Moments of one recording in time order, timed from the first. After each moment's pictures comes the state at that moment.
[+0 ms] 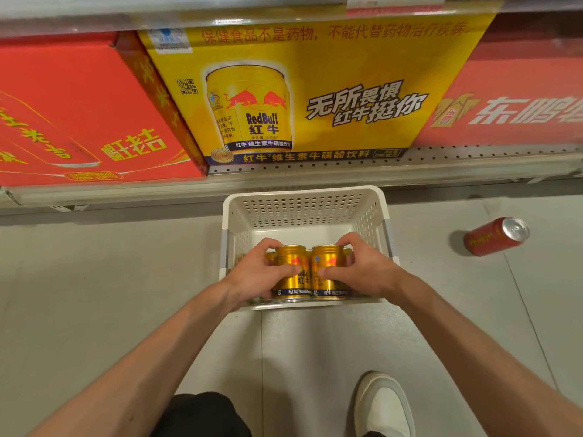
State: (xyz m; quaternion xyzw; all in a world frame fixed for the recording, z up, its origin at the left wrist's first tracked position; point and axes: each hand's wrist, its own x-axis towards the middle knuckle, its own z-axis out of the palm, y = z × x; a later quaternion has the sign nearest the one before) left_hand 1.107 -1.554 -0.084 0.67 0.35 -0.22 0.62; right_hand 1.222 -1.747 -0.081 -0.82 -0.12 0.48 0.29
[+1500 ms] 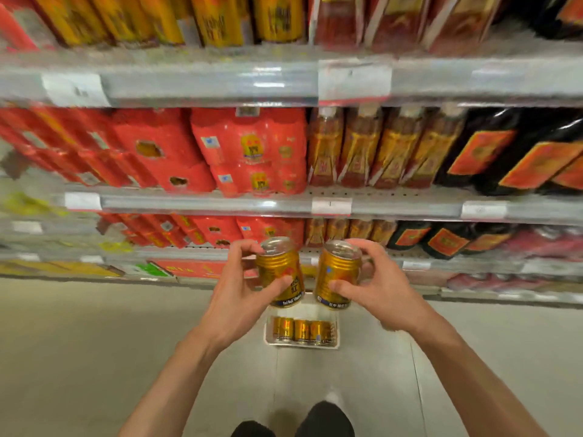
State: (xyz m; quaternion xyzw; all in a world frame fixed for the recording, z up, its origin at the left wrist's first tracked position) left_hand 1.083 -1.599 0.583 0.76 0.28 0.12 0.57; right_hand 1.245 -1.795 0.571 -0.80 -0.24 0.31 0.46
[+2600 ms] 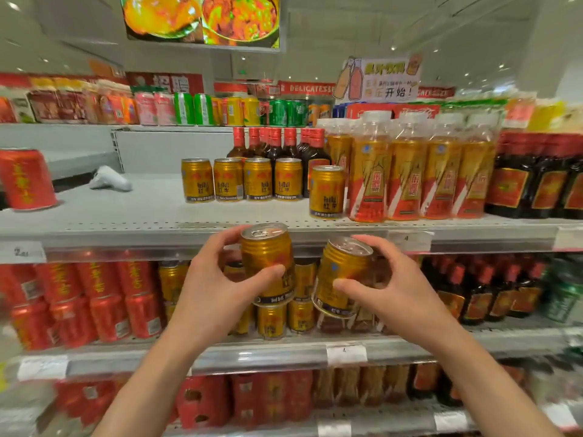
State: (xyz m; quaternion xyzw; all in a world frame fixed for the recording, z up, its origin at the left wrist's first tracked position) left_hand 1.127 -1.482 1.000 0.79 0.11 0.37 0.47; right_hand 1.255 -1.708 0.999 -0.79 -0.33 -0.04 0.51
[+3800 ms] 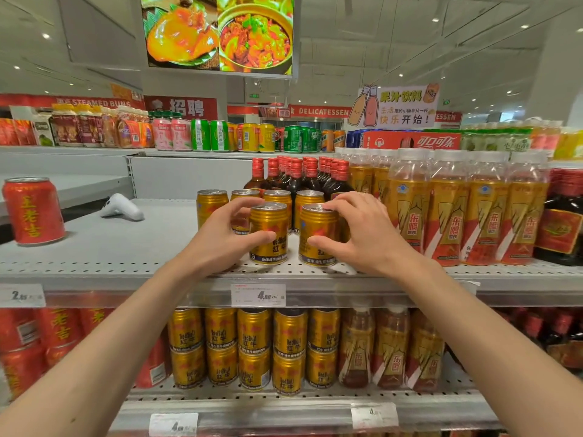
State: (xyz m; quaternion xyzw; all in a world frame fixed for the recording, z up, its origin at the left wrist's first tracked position) left_hand 1.229 -1.361 1.073 0.87 0.07 0.31 0.38; right_hand 1.362 -1.588 1.082 -0.82 -0.45 -0.28 0.21
